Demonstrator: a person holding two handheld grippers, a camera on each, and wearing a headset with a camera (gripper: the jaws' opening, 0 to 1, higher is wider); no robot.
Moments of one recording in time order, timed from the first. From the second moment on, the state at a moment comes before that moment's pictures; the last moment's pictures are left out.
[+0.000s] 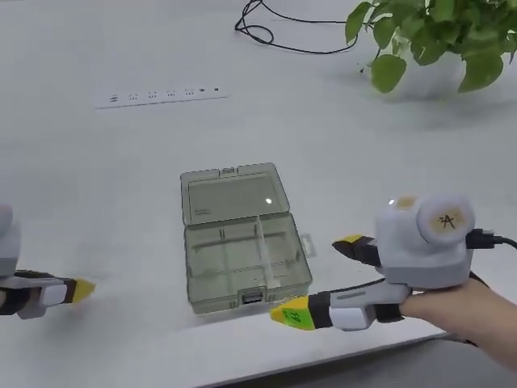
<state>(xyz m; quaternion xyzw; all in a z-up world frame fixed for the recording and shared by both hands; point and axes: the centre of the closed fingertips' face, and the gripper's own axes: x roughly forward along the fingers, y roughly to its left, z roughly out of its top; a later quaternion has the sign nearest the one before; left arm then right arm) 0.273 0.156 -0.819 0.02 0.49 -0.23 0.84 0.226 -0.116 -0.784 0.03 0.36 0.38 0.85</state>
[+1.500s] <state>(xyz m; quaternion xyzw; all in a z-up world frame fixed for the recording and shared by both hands) 0.267 -0.002 -0.761 -0.15 0.36 -0.31 0.87 0.283 -0.049 -0.723 0.10 0.29 0.41 0.86</state>
